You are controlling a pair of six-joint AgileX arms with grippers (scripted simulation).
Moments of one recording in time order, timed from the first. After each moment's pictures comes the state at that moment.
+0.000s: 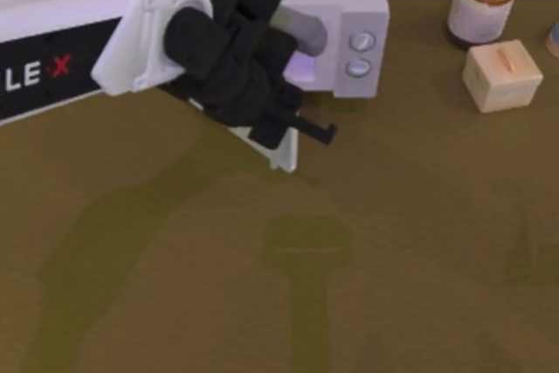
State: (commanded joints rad) left arm -0.62 1.81 1.37 -0.60 0.01 0.00; right arm 0.00 0.00 0.00 0.00 0.00 0.00
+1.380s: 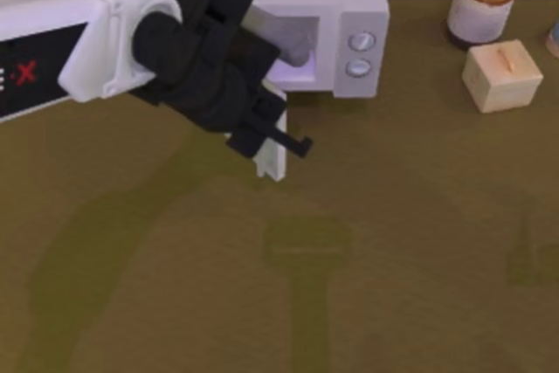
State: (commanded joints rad) left arm -0.58 1.75 1.31 -0.59 0.07 0.12; right arm 0.00 0.00 0.00 0.00 0.00 0.00
